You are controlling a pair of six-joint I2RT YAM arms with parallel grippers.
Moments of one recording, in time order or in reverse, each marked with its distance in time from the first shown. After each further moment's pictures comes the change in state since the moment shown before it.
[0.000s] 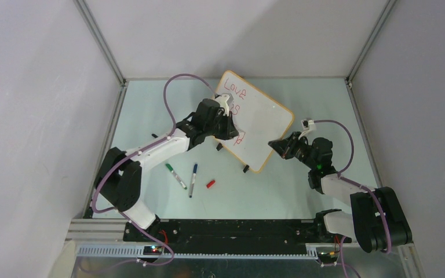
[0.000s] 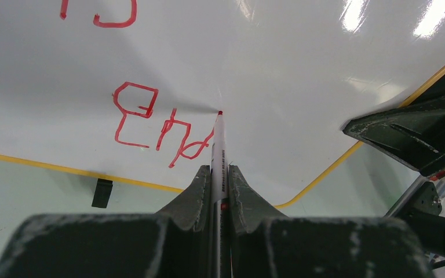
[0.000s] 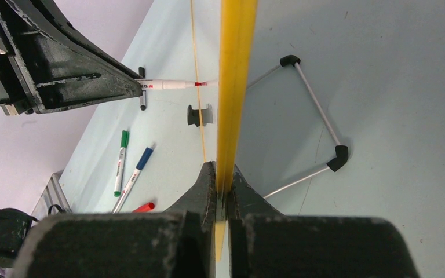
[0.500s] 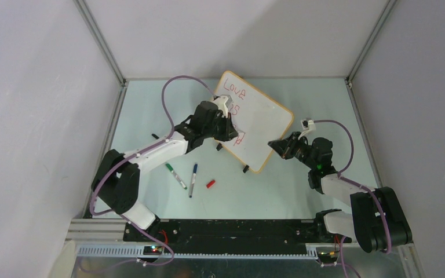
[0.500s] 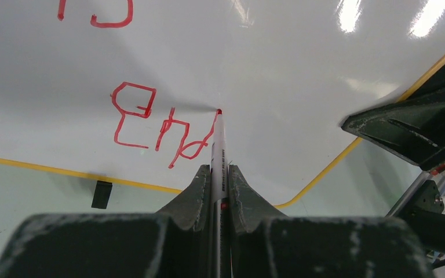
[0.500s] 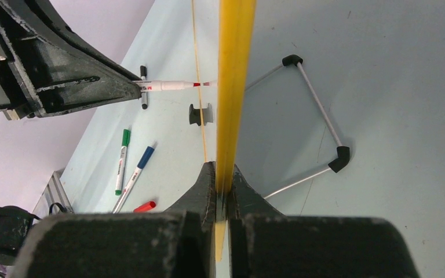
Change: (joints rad) left arm 0.000 -0.020 -0.039 0.042 0.008 0.003; right arm 0.000 0.000 0.000 0.000 -0.003 0.000
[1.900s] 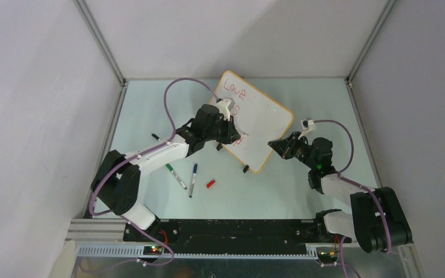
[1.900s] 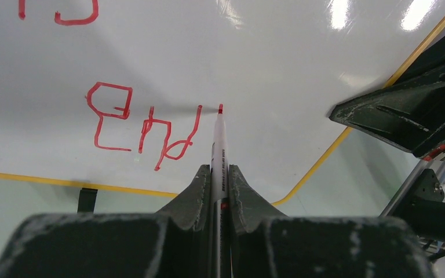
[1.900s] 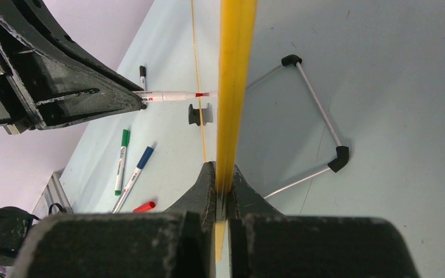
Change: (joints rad) left arm -0.023 -0.016 -0.055 0.080 0.019 0.023; right arm 0.000 0.000 0.001 -0.001 -0.001 -0.001
